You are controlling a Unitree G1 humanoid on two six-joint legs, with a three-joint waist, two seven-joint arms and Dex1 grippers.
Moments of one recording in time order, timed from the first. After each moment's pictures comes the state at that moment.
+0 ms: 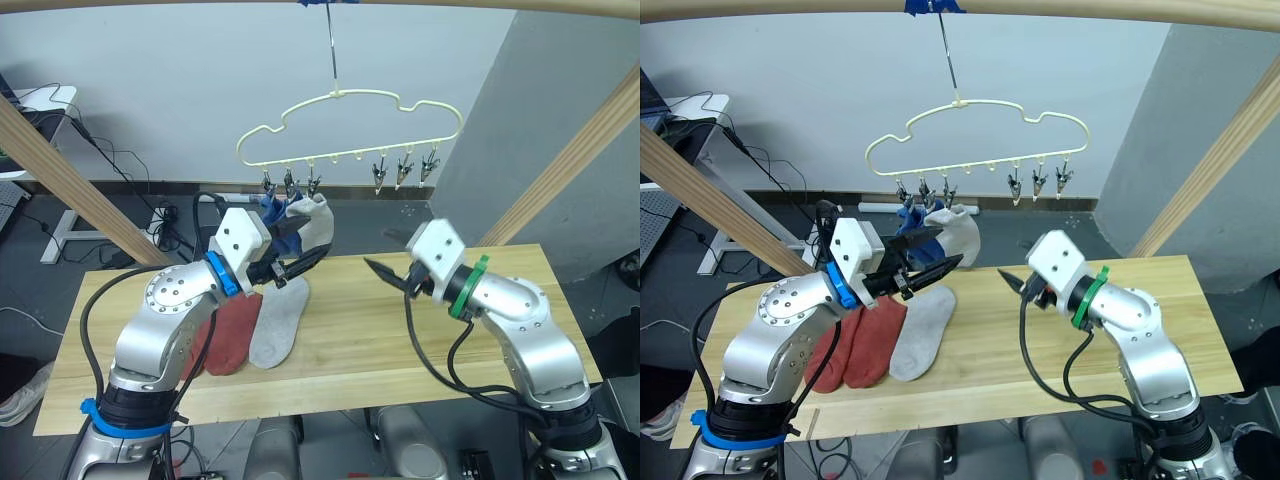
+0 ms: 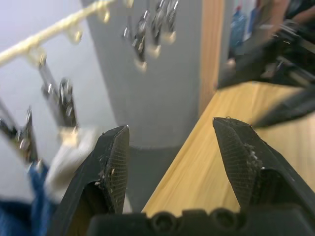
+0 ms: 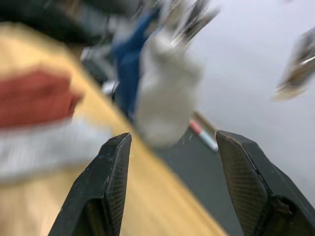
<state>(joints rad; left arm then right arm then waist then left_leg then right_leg) -0.33 0.54 0.01 -0.35 -0.45 0.38 -0.75 -0.36 -0.34 0.08 -0.57 0.06 0.68 0.63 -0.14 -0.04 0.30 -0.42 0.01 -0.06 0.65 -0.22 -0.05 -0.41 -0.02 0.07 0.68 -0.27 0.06</state>
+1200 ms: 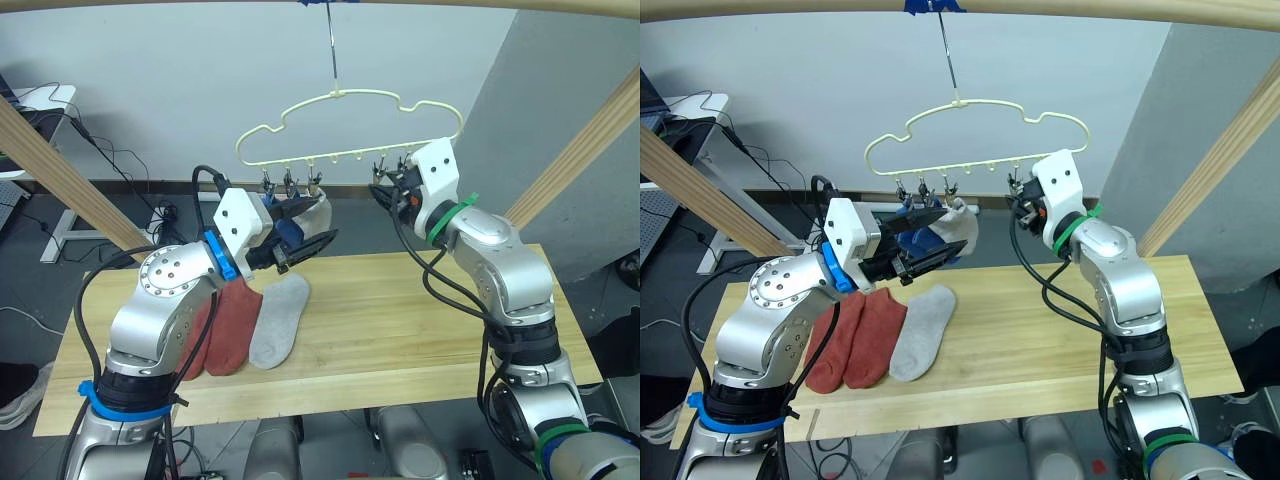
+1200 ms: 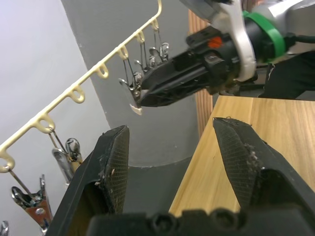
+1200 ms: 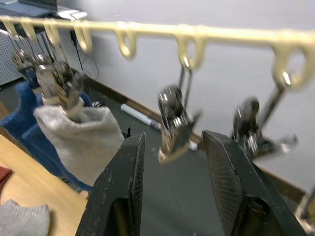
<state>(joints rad) -0.40 0.55 0.00 -0.35 -0.43 0.38 -0.77 -0.70 -0.24 0.06 -0.19 0.14 0.74 0.41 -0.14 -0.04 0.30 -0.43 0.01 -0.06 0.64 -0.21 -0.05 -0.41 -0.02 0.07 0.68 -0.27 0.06</state>
